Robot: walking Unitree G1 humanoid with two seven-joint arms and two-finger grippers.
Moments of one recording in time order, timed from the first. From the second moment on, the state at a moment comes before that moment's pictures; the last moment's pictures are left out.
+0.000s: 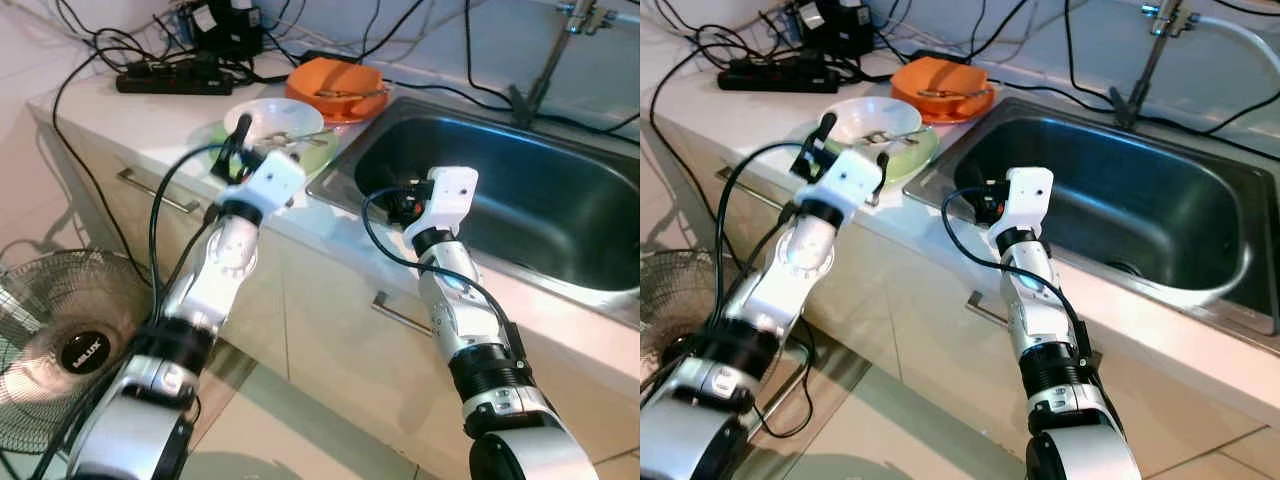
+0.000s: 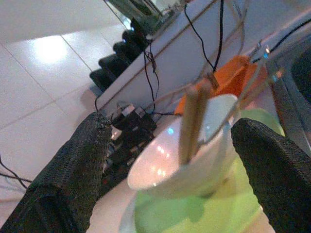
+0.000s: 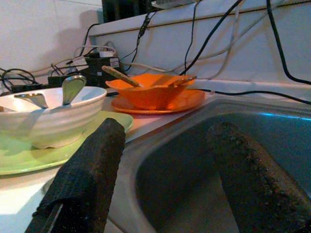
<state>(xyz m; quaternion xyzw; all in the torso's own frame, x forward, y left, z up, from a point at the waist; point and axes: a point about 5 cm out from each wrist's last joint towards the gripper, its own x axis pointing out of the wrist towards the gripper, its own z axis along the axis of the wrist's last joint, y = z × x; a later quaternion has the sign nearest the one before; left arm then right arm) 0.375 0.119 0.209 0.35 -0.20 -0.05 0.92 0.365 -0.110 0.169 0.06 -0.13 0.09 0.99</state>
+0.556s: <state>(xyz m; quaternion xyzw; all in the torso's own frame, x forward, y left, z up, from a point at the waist) 0.323 0.105 0.156 0.14 -0.18 -0.07 0.97 0.360 -0.119 0.158 0.06 -0.11 0.08 0.99</state>
